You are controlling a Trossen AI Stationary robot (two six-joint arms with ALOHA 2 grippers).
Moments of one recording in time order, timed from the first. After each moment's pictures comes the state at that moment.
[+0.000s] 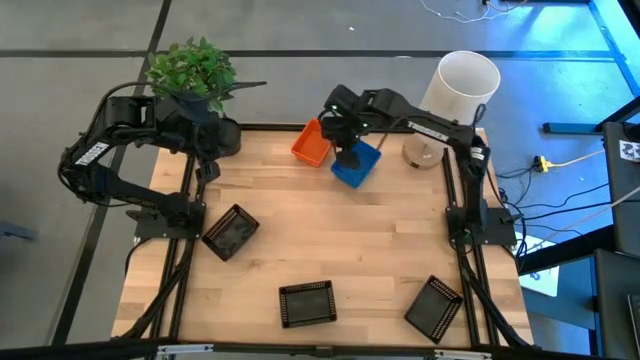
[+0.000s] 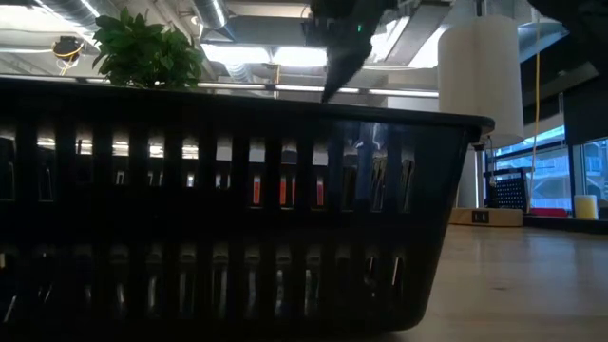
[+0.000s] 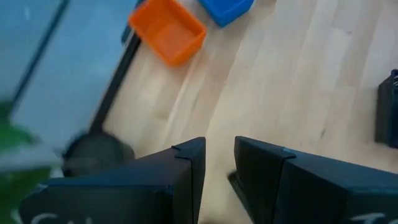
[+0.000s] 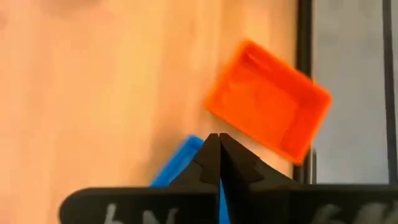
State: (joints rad) left arm 0.28 1.16 1.79 -1.53 -0.15 -0.06; right arm -0.38 1.97 2.06 -1.16 -0.08 -0.46
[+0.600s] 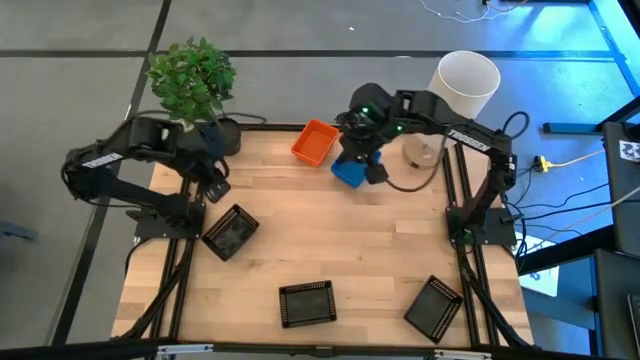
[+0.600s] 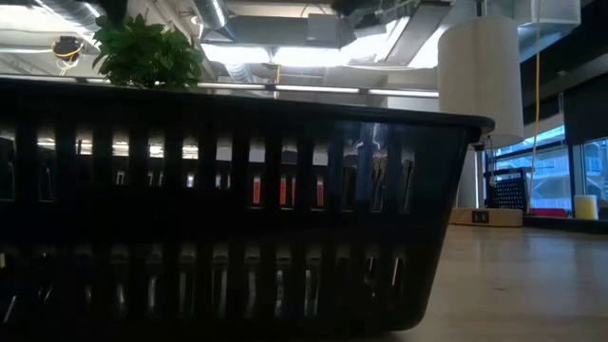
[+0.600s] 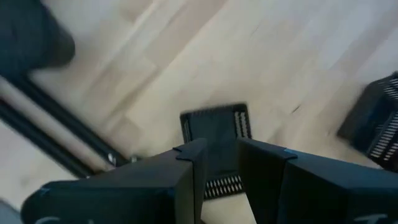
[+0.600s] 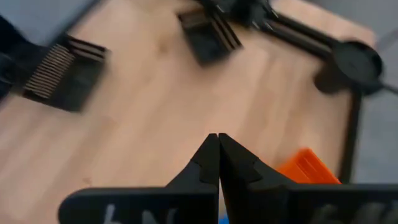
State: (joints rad) left arm 0.13 1.08 1.49 -1.56 -0.09 -0.65; right arm -0.28 1.75 2.06 -1.19 -0.39 -0.63
